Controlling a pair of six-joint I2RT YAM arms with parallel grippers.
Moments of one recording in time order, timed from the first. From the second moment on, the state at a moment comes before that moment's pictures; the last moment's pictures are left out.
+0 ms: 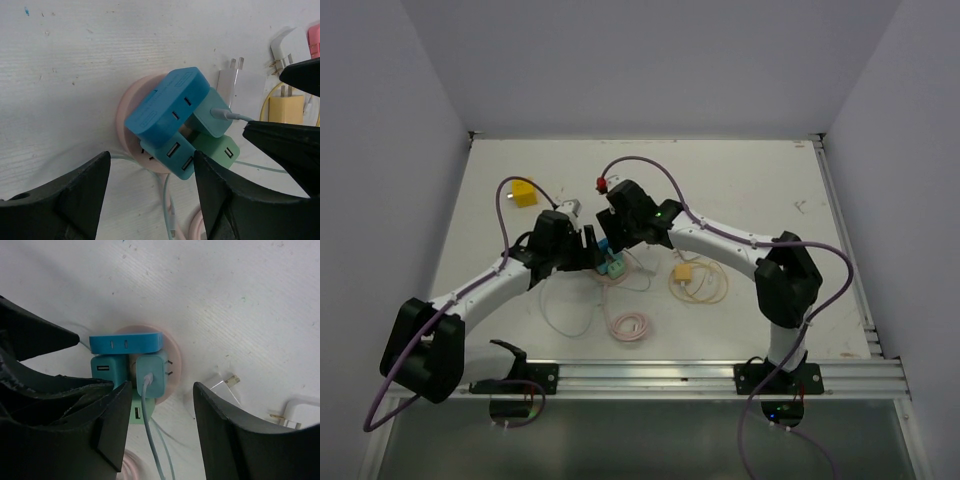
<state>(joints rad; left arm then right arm) -0.41 1.26 0.67 -0.20 0.13 -0.50 0.89 1.86 1.52 -0.50 0.13 0.28</state>
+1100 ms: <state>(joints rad) -0.41 1.27 0.63 -0.11 0.17 -0.54 0.88 2.01 1.56 -0.50 0.06 0.32</state>
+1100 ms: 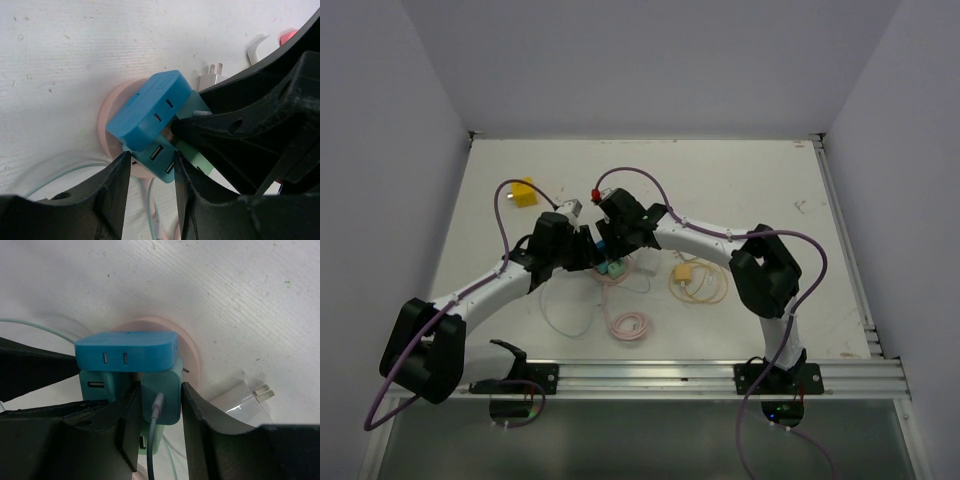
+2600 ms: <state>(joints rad) -0.53 1.38 0.72 -0.12 0.00 -0.65 0.87 2.00 1.58 -0.57 0.17 0.40</state>
